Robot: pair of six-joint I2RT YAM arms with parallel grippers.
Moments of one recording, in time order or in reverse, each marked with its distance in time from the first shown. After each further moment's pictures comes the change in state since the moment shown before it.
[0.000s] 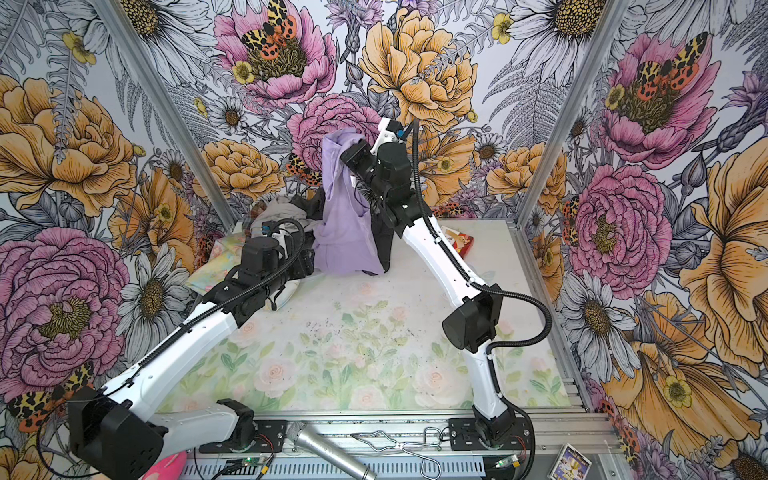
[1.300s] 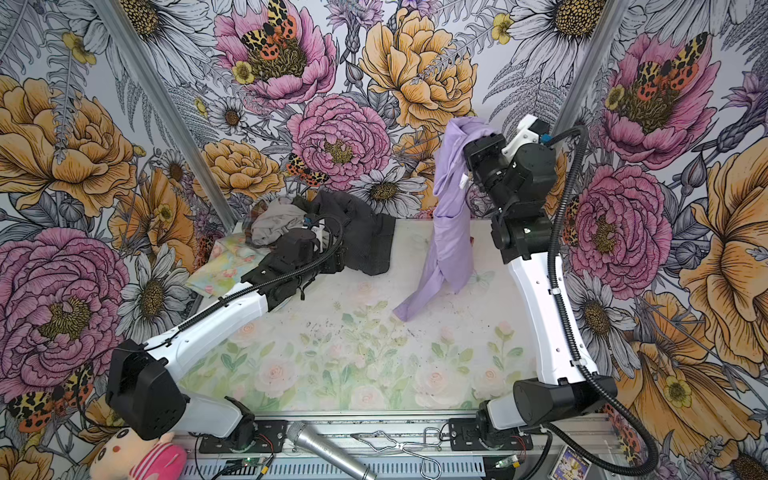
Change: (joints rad) left arm -0.149 0.223 0.153 0.060 -0.004 0.061; right arm -0.444 -0.724 -0.612 -0.110 -0.091 0.080
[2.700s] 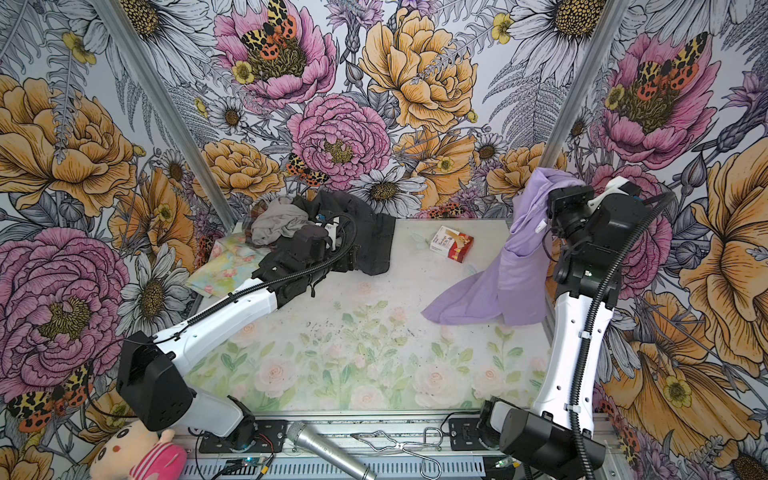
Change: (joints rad) left arm -0.062 0.050 0.072 -0.002 0.000 0.026; right arm -0.542 -0.227 -0.362 -0.069 -0.305 0.080
